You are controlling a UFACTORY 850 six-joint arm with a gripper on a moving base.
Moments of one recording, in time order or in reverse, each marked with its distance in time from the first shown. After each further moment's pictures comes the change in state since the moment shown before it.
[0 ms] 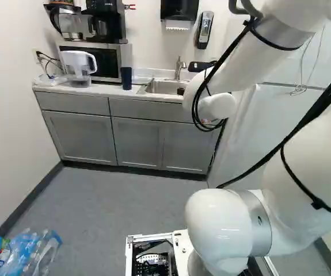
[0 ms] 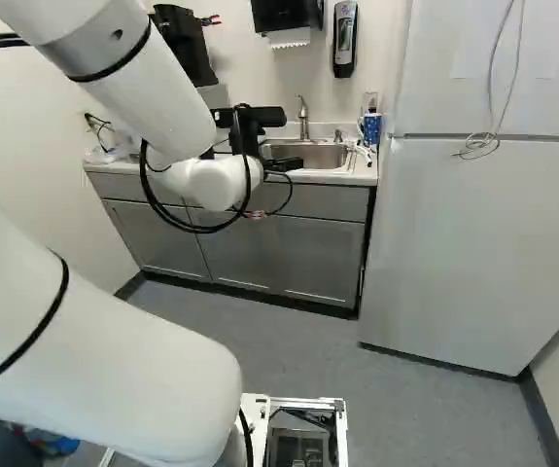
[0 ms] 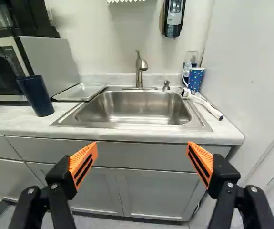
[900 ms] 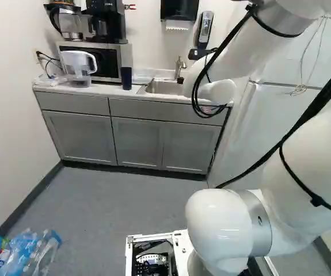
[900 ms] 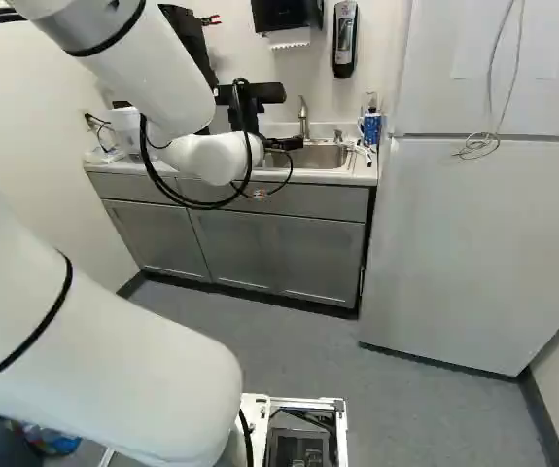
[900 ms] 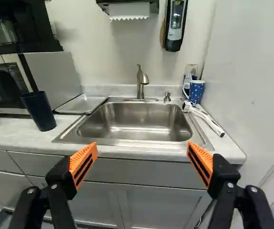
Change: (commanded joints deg) arm 0.3 -0.9 -6.4 0.0 -3.7 0.0
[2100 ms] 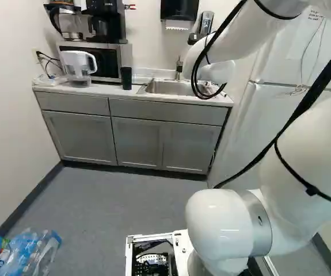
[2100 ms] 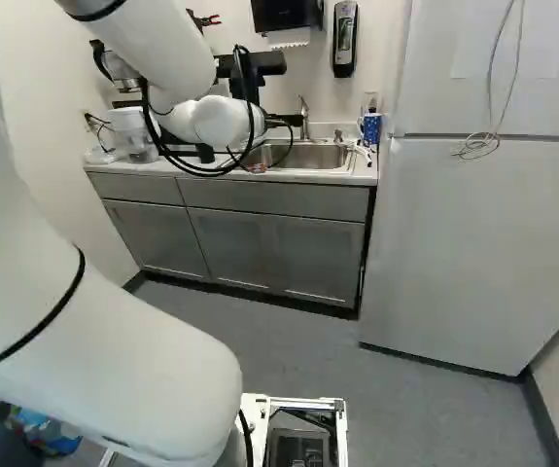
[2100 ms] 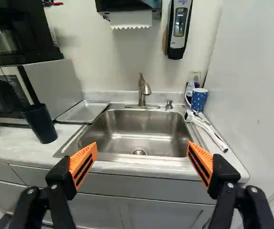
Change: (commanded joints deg) arm 0.4 -2.7 -9.8 0.0 -8.3 0.0
